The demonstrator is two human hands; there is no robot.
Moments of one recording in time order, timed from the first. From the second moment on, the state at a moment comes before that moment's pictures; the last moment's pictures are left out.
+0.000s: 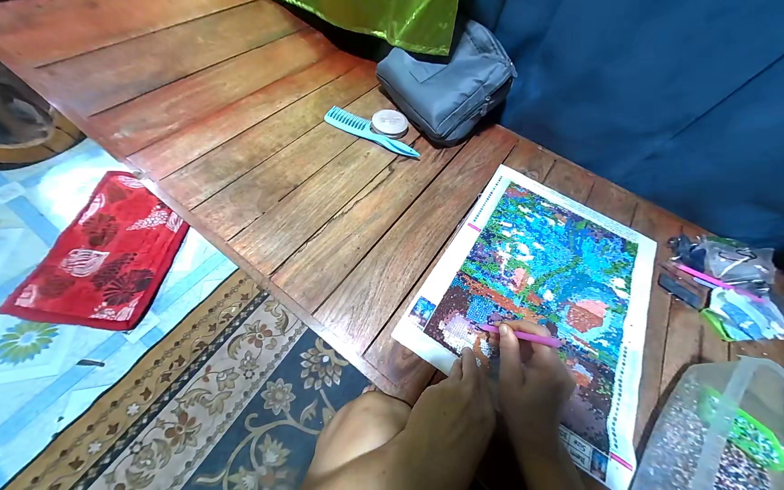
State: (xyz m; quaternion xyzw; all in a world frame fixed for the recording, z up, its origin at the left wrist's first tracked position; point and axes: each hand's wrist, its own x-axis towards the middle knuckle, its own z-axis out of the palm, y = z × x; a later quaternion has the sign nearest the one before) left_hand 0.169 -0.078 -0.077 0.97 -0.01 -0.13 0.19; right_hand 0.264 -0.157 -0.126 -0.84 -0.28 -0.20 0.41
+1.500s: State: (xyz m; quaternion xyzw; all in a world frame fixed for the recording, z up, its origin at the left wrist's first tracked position) left_hand 0.170 -0.078 -0.078 0.97 0.00 -0.15 0.20; right_hand 0.279 -0.167 -0.119 -0.83 -0.27 -0.07 0.49
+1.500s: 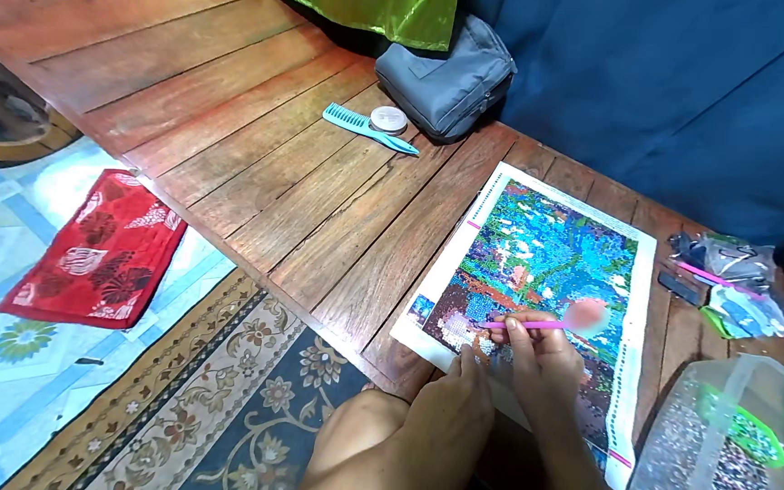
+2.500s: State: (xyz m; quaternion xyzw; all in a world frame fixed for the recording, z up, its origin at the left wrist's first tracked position) left_hand 0.171 -0.077 -0.074 0.96 0.01 -0.16 0.24; right_hand 0.274 -0.159 -0.118 -0.85 -0.34 -0.16 0.38
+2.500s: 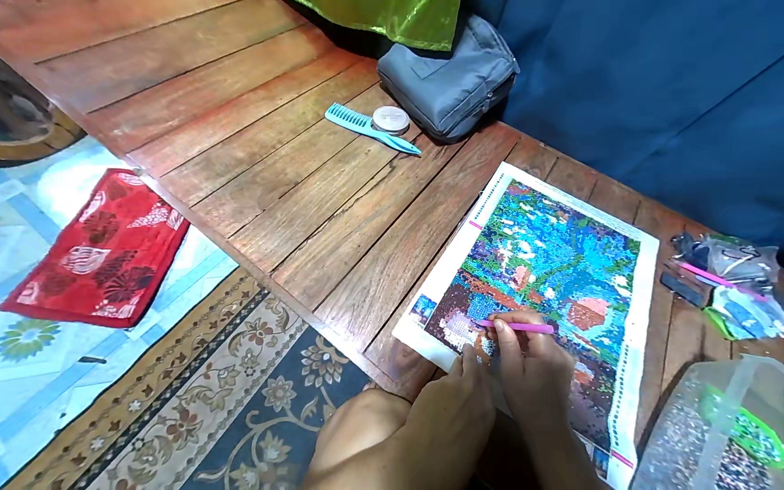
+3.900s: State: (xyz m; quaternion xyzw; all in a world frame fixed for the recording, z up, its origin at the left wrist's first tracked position) left_hand 0.169 -0.082 -0.087 0.98 0.02 -0.07 0.18; right_hand 0.270 -0.162 -0.126 -0.84 -0.23 -0.11 0.49
